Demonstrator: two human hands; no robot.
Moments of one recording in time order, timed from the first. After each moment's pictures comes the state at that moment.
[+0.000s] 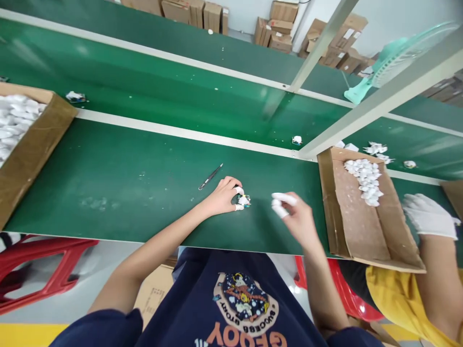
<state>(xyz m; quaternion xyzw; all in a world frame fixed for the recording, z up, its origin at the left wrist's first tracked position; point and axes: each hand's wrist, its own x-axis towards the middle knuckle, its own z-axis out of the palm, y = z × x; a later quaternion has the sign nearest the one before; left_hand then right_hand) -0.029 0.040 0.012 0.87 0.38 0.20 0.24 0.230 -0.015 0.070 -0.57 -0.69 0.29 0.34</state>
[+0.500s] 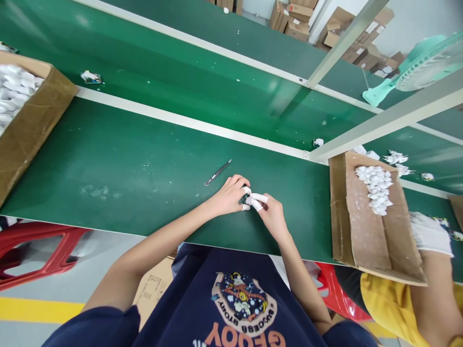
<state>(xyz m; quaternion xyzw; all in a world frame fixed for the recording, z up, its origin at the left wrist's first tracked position) -0.028 0.035 0.011 0.87 0.39 0.20 0.23 0.163 -0.003 0.023 -0.58 -0.70 0.33 0.25</state>
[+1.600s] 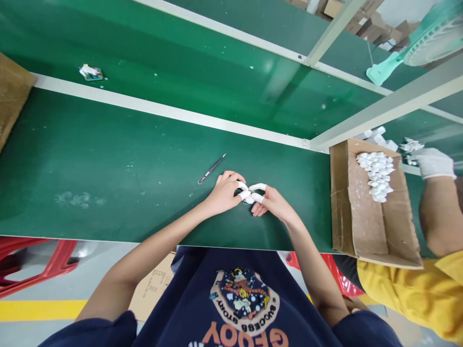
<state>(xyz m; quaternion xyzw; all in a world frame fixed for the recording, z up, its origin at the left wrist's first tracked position) -0.024 0.038 0.024 0.78 0.47 0.19 0.37 0.177 0.028 0.032 -0.55 -0.47 0.68 0.13</state>
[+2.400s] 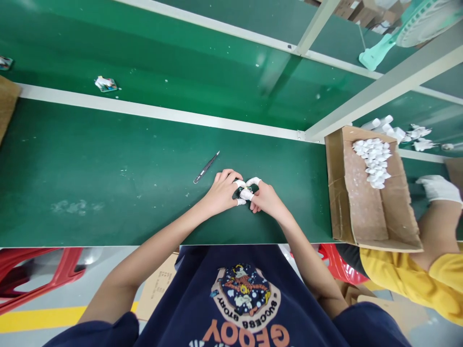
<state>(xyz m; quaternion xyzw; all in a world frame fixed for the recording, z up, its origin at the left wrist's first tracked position) -0.023 0.034 0.015 0.85 0.42 0.17 0.28 0.164 0.023 0.033 -0.60 -0.58 0.54 0.10</state>
